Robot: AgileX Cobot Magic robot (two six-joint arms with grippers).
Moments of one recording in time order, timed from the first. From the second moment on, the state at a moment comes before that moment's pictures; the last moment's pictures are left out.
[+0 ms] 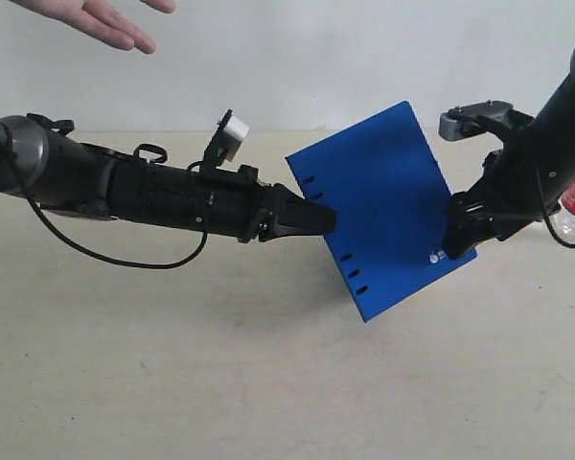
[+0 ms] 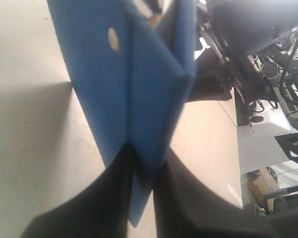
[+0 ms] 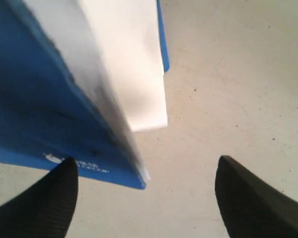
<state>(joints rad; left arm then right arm) -0.38 2.17 -1.22 -1.73 1.05 1.57 0.09 1.87 -1.26 0.32 0.87 -0.62</state>
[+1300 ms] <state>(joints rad) -0.36 2.16 -1.21 -1.63 1.12 1.56 0.05 1.98 -1.27 1.17 0.79 -1.35</state>
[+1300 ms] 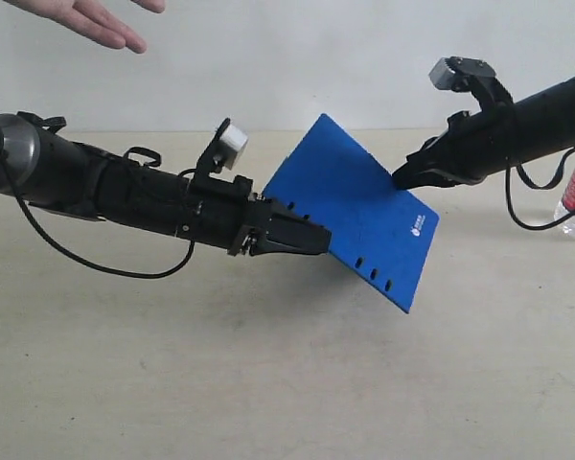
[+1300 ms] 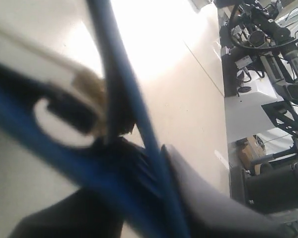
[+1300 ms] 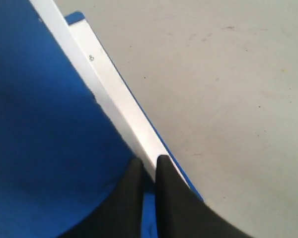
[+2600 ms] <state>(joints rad) -0.45 2.16 -1.23 -1.74 0.48 0.97 0.13 2.18 -1.57 0.85 0.66 -0.81</state>
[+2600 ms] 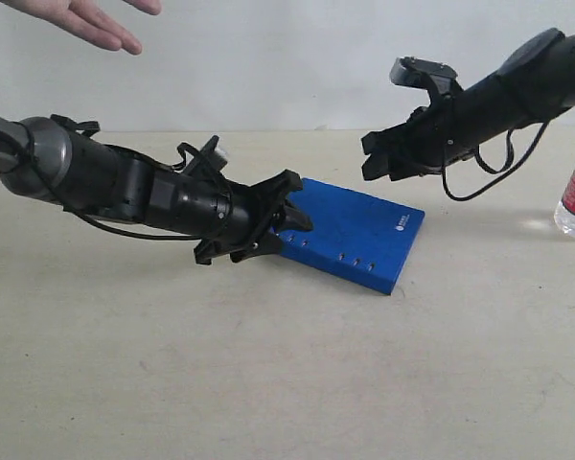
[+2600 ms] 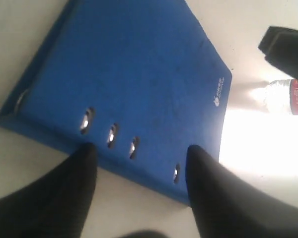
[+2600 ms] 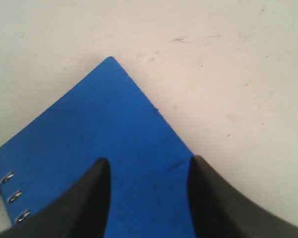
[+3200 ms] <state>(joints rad) -0.47 2.17 -1.23 -1.74 0.42 0.96 0.06 2.43 -1.88 0.79 1.01 -0.63</state>
